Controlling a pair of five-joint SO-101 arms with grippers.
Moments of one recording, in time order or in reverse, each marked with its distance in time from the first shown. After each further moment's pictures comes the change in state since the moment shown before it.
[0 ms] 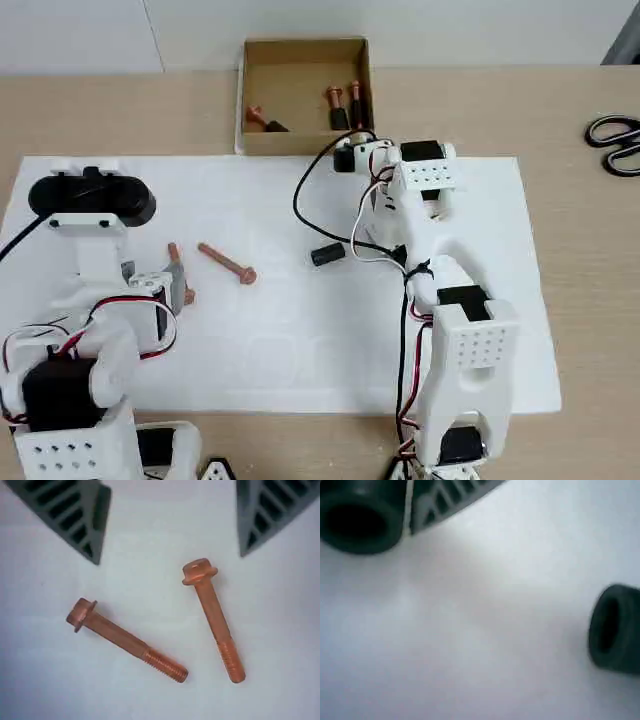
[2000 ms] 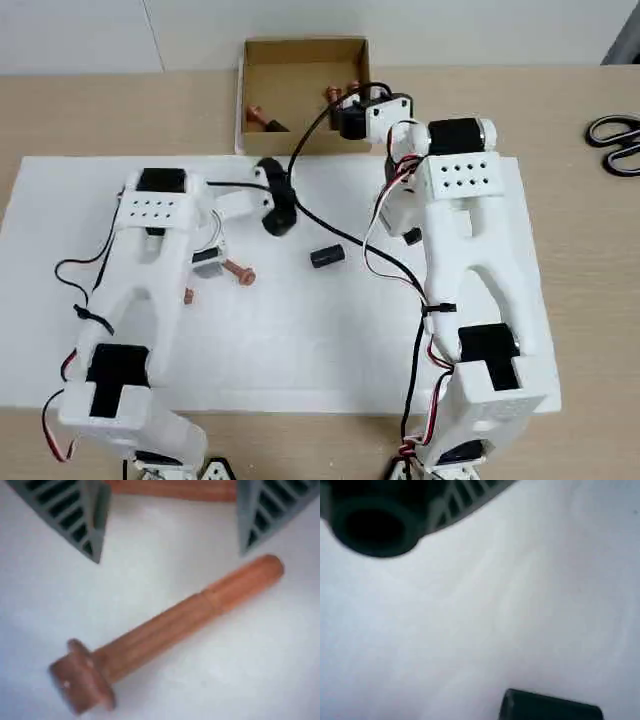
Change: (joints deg) left arm 8.9 67.8 -21.9 -10.1 -67.0; right arm -0.1 -22.7 -0.8 10.7 0.2
